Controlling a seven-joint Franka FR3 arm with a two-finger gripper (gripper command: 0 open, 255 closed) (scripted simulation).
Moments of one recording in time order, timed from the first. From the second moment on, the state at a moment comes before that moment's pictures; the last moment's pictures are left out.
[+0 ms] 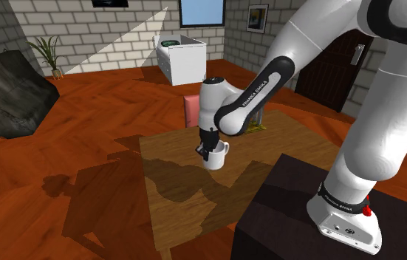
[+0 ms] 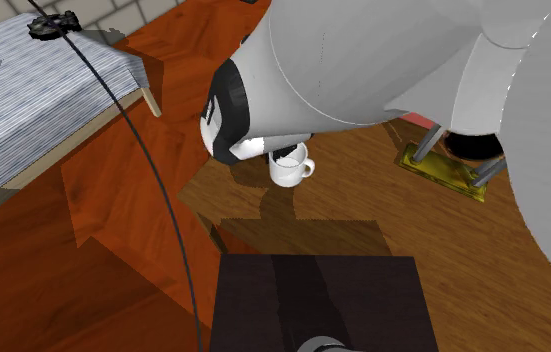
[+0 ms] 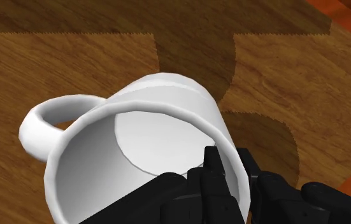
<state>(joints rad) -0.02 0.04 0.29 -2.50 -0.09 2.61 0.37</state>
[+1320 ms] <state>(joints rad) -0.02 -0.17 0.28 -2.41 0.02 2.33 0.29</state>
